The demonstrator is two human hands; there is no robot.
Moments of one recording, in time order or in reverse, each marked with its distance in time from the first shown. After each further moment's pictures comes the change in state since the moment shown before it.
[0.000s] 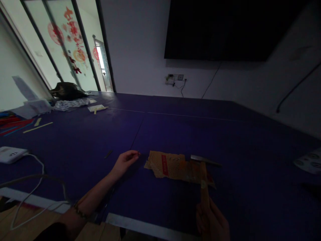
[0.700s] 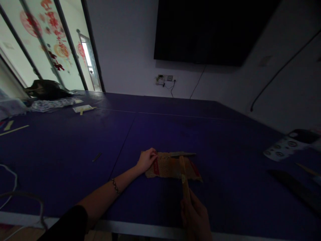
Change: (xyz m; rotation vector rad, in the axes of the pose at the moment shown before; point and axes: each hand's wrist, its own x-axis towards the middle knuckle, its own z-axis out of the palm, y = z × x) left_hand 0.048 -0.002 0.118 0.179 -0.237 0.150; right_hand -0.001 0.006 0.012 -0.214 -0.052 0.042
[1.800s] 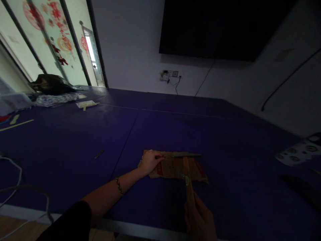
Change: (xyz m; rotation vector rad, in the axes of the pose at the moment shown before) left_hand -0.005 0.009 0.008 0.200 0.035 -0.016; right_hand -0.003 0.002 -0.002 0.013 0.013 0.059
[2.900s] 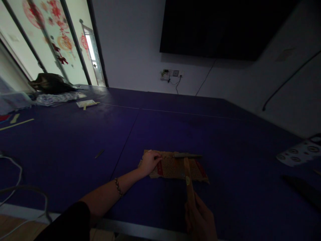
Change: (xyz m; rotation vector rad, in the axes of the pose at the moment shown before) left_hand -0.006 0.000 -0.005 -0.022 0.007 -0.024; right_hand 0.007 -0.001 -0.007 -0.048 -0.046 0.033
